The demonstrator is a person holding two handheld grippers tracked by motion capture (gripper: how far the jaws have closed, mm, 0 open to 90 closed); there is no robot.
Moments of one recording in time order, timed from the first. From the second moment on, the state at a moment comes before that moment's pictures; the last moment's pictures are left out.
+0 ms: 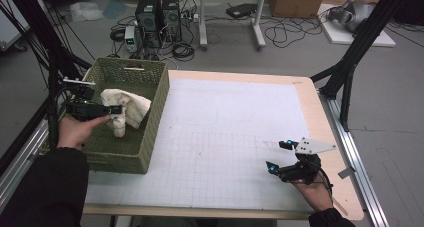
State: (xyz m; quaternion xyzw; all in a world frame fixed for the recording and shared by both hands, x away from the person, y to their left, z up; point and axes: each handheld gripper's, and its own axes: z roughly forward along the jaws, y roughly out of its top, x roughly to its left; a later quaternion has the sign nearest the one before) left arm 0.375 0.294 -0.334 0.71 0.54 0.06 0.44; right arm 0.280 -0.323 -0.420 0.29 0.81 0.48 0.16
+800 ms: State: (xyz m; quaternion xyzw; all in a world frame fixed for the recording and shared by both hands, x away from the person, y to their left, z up) left arm 0.379 0.291 -0.329 0.67 0.52 -0.01 0.54; right arm 0.280 -0.323 -0.420 0.29 0.81 0.48 0.16
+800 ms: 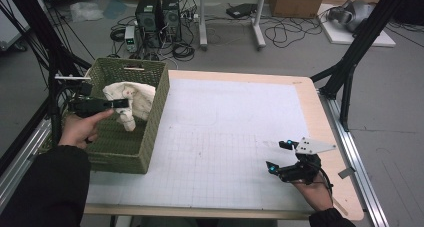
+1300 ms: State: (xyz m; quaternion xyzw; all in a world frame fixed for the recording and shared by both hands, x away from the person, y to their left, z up) left arm 0.382 0.268 -0.315 0.64 0.48 -0.03 0.59; right arm 0.280 -0.323 -0.420 0.29 0.81 0.48 0.16
